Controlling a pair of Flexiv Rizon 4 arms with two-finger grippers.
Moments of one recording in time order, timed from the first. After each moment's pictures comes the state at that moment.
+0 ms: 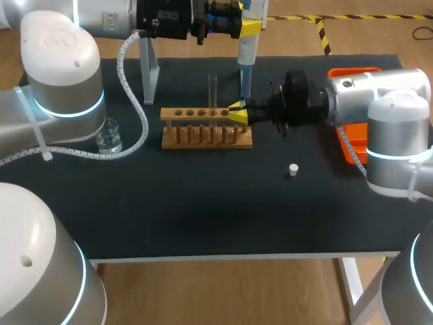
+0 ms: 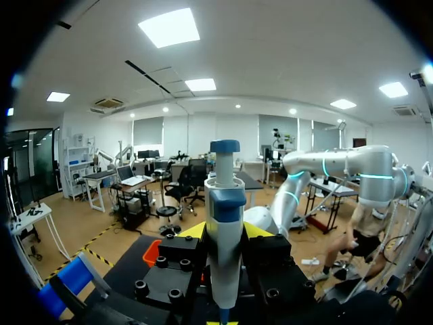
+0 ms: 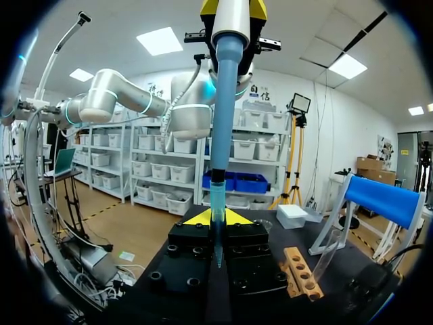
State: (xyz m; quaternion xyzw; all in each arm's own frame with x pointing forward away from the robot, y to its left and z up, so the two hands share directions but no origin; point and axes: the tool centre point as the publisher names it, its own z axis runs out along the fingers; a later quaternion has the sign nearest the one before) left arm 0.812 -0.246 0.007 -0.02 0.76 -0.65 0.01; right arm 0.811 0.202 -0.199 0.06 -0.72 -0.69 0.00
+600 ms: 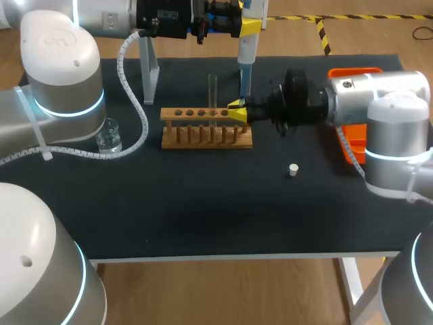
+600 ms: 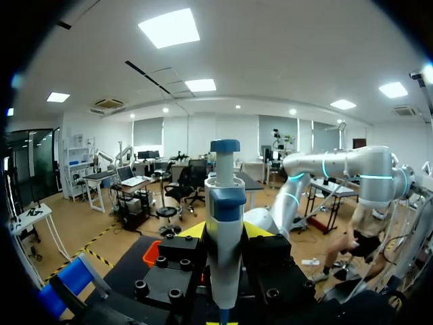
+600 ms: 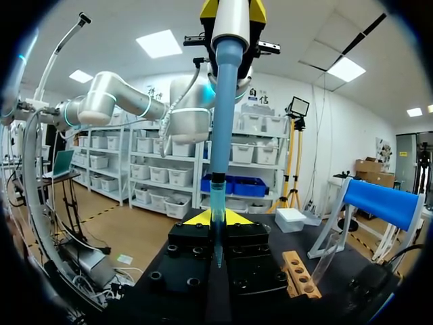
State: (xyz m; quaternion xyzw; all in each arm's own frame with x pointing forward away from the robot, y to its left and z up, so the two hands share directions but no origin) left arm 0.812 -0.246 0.008 -0.02 0.75 -0.66 0.01; right arm 0.811 0.204 -0.194 0.05 -0.71 -0.70 0.00
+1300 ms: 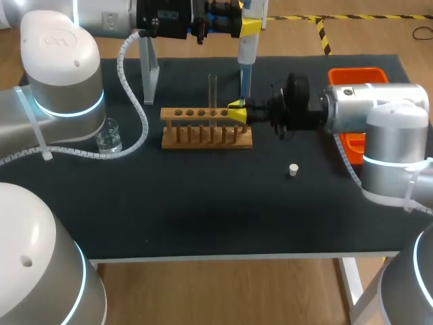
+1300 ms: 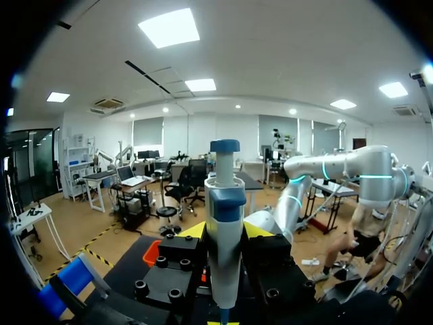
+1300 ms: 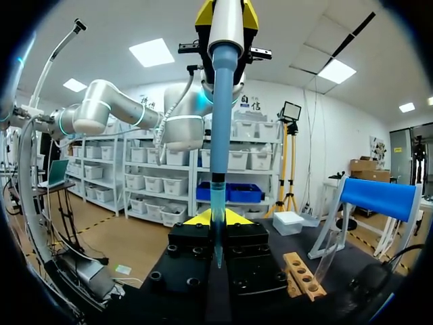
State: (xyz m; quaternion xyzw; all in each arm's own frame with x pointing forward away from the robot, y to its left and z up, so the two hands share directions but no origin) left arm 0.812 -0.246 0.008 -0.02 0.76 -0.66 0.01; right arm 0.810 0.204 -0.193 0.03 -0.69 -0.72 0.00
